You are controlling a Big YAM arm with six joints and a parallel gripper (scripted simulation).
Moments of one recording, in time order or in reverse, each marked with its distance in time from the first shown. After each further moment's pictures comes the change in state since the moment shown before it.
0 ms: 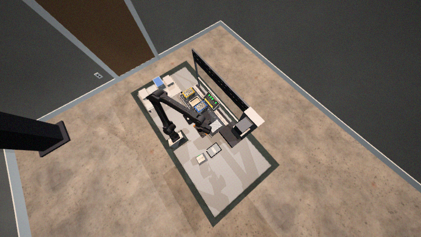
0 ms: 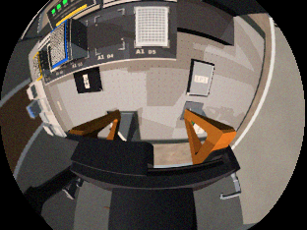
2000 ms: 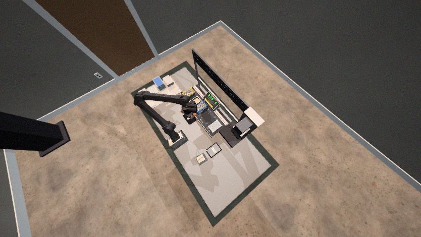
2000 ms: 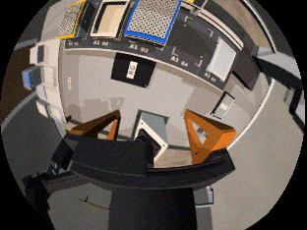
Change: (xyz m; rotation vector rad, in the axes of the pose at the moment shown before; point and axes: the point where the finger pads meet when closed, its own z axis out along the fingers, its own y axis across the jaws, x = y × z) arm -0.003 0.201 -0.003 0.006 -0.006 -0.309
